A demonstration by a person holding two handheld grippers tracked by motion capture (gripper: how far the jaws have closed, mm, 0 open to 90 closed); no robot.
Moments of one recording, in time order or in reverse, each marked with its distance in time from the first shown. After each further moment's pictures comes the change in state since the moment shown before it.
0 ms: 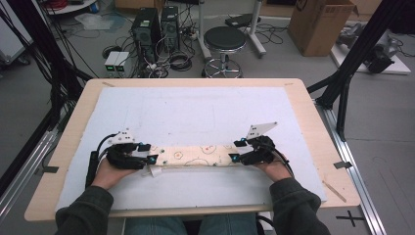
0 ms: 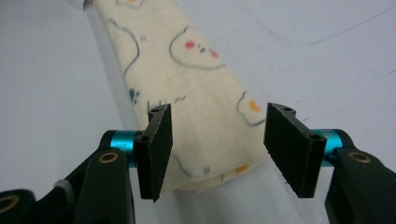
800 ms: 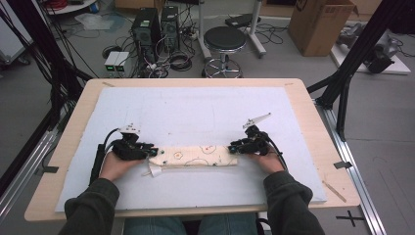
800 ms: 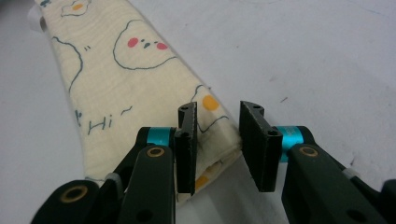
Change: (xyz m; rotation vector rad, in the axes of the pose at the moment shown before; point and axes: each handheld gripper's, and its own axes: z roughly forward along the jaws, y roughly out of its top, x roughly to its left) left arm 0.023 -0.003 0.030 0.138 0.005 -0.108; right arm -0.035 -0.005 0.029 0.097 0.060 0.235
